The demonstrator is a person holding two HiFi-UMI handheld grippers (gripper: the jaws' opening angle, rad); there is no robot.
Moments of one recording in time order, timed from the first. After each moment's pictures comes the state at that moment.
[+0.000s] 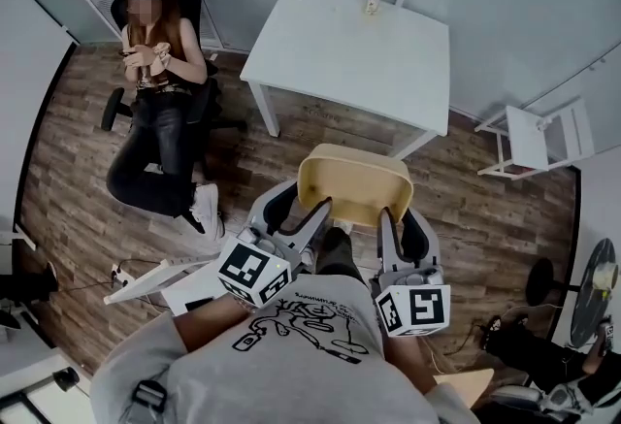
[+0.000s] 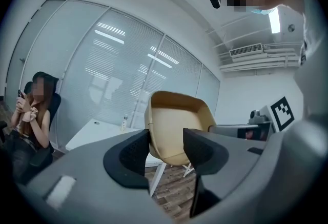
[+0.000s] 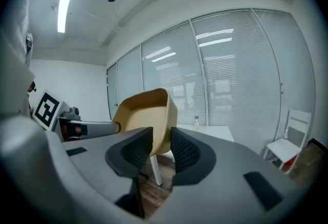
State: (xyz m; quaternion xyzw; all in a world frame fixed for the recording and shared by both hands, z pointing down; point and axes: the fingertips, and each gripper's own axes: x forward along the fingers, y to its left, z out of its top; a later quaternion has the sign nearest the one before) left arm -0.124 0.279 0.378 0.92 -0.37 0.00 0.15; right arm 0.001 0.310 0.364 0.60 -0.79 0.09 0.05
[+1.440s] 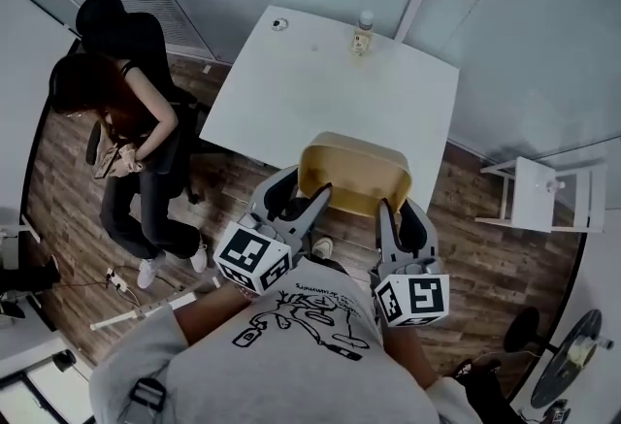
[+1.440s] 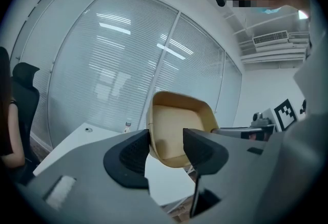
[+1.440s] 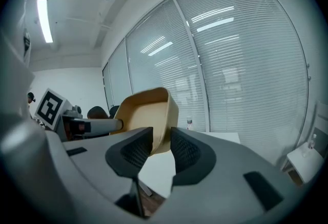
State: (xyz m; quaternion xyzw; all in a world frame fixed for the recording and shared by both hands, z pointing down) left arm 0.034 -0.039 0.403 0.89 -0.42 0.03 0.18; right arm 0.160 -0.014 0.400 0.56 -0.82 0.14 0.05
